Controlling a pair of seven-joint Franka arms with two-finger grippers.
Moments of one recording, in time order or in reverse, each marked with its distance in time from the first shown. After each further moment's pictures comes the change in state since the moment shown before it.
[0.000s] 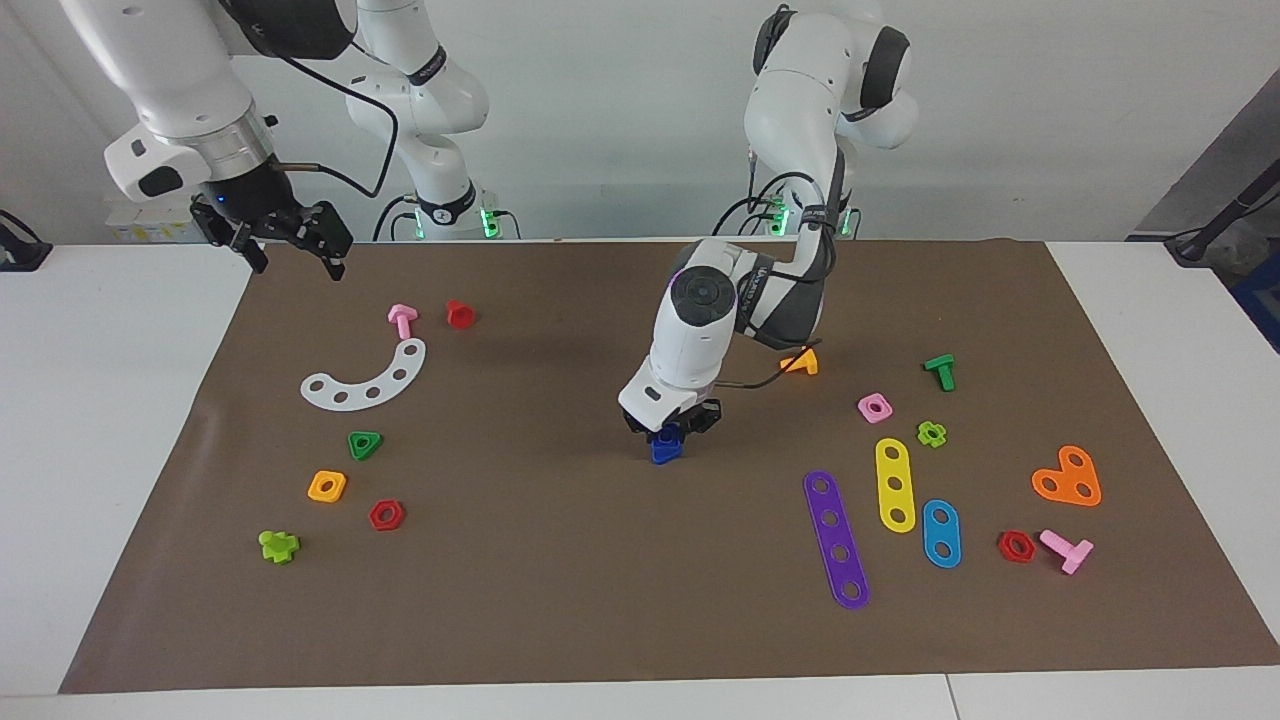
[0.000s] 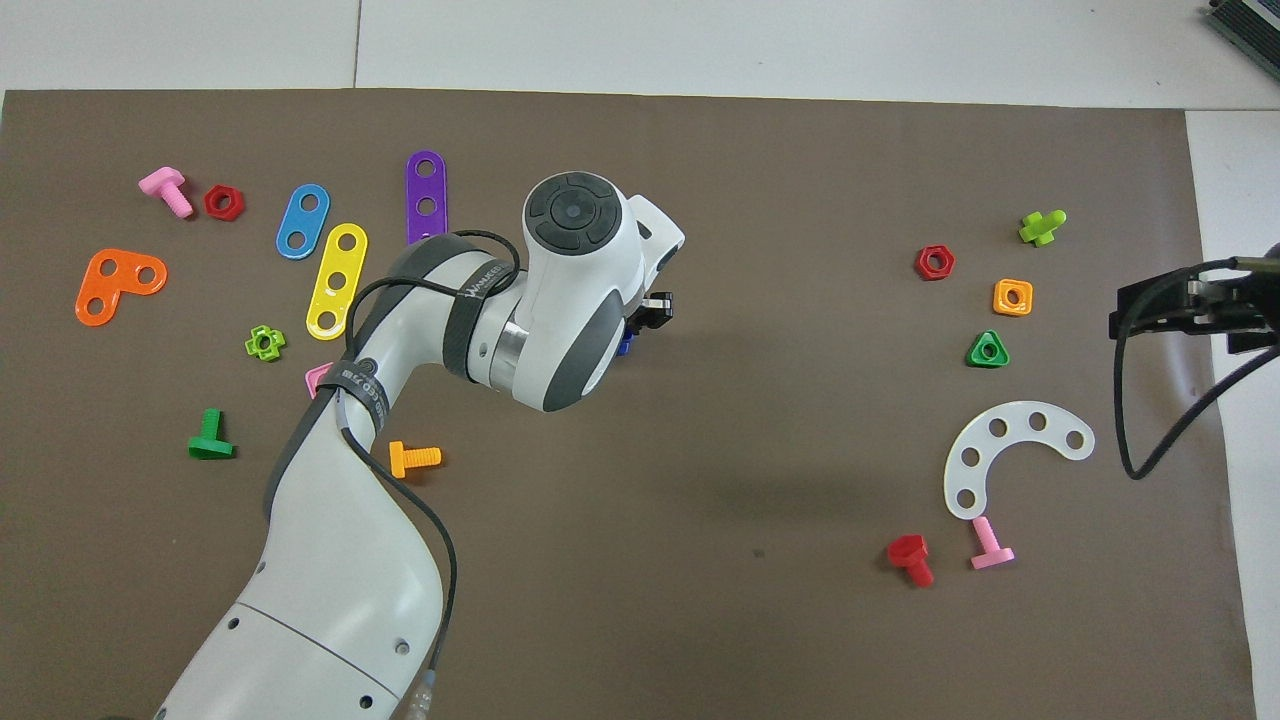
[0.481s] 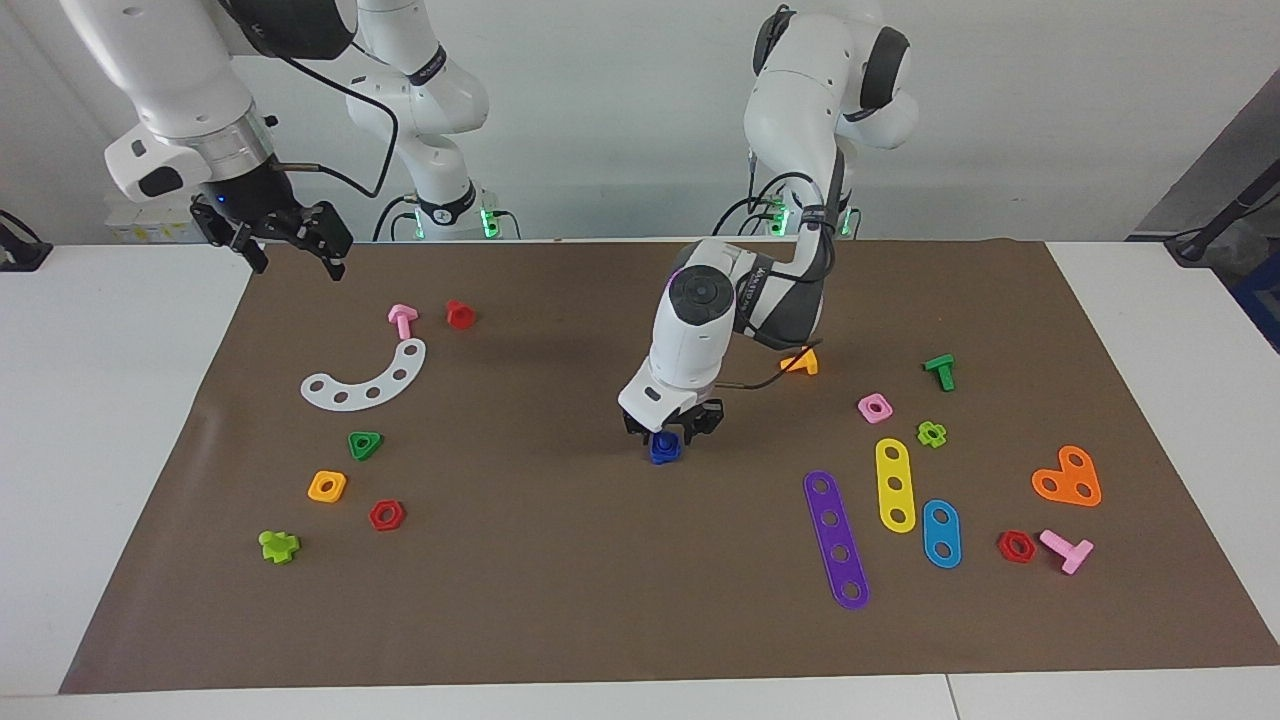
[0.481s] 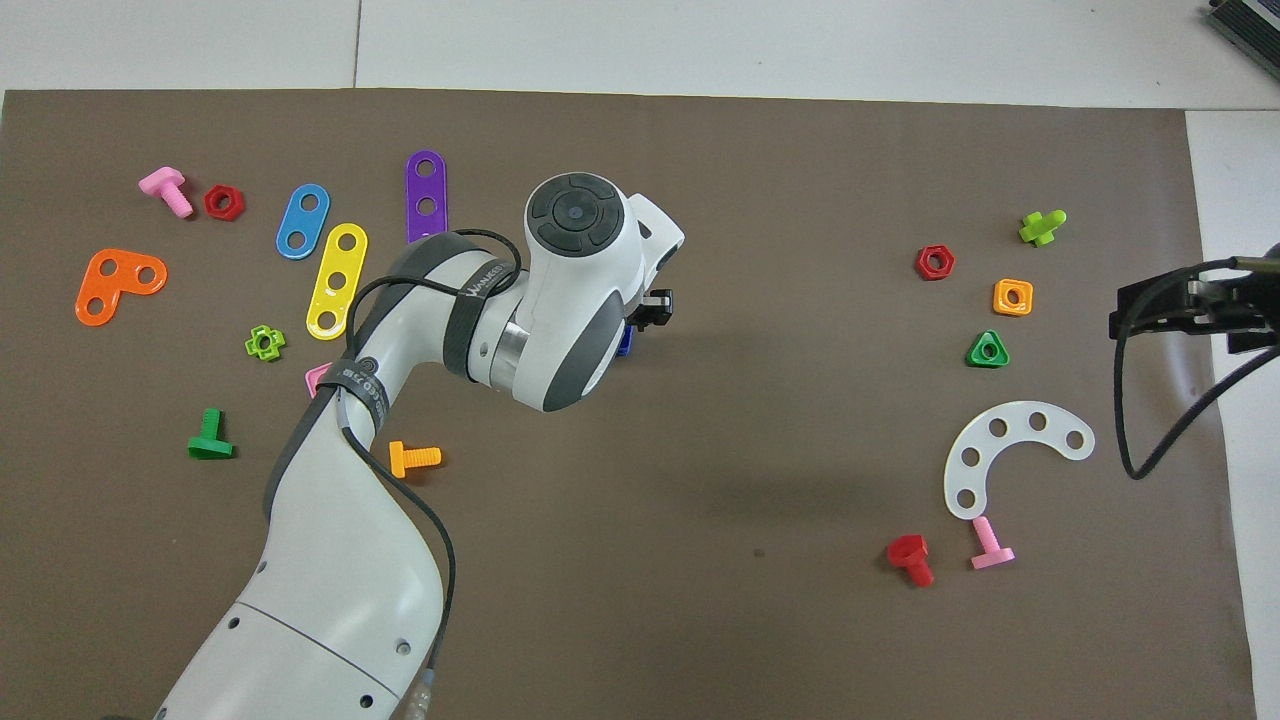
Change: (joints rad) left arm 0.000 0.000 0.001 0.000 0.019 0.004 -0.006; right arm 0.000 0.000 0.000 0.000 0.000 0.000 0.000
